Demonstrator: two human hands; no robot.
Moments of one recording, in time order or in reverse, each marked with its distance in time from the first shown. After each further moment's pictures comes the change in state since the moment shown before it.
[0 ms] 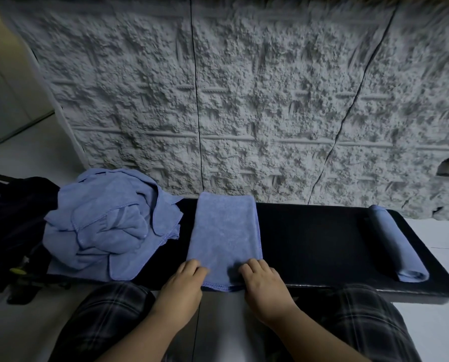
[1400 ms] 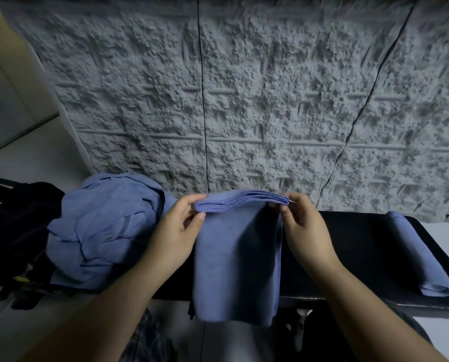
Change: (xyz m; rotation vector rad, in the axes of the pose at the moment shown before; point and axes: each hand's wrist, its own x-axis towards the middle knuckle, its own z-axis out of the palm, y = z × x) left_hand 0.078 -0.009 -0.114 -1.031 0.309 -0.163; right_hand 0.069 0.020 -0.117 0.964 0.382 0.393
